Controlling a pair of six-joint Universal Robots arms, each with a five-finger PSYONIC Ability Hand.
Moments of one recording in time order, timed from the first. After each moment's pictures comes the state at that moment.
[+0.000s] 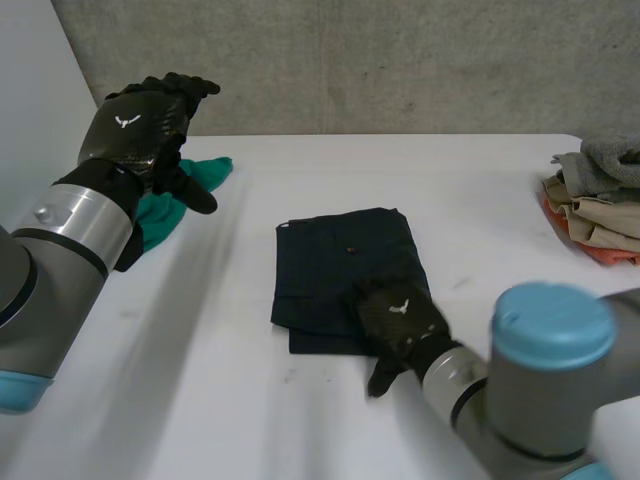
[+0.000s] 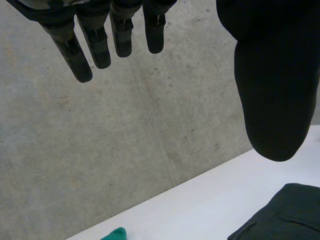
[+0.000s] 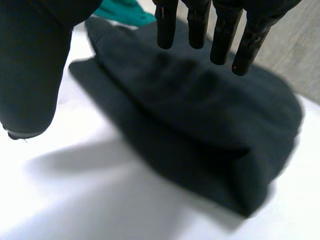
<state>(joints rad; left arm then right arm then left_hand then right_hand) 4.30 -1.63 -1.63 3.37 -1.53 3.16 2.20 -1.14 1.78 -0.28 1.46 2.93 0.21 0.21 0.21 0.21 0.05 0.20 0.22 0.21 0.23 0.07</state>
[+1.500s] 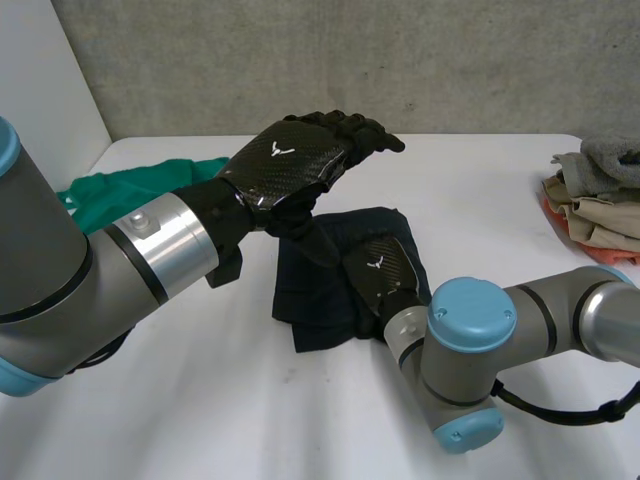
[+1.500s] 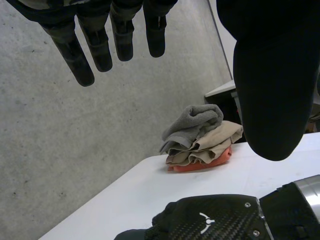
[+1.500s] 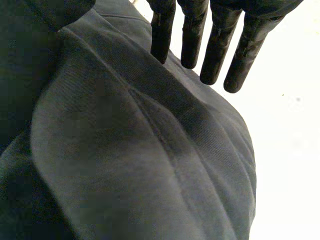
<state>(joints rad) 4.20 -1.75 -1.48 3.28 -0.97 3.16 2.23 -0.81 1.48 -0.56 1.58 2.75 0.26 0.25 0.25 0.26 0.08 0.38 0.43 0.42 0.42 0.17</state>
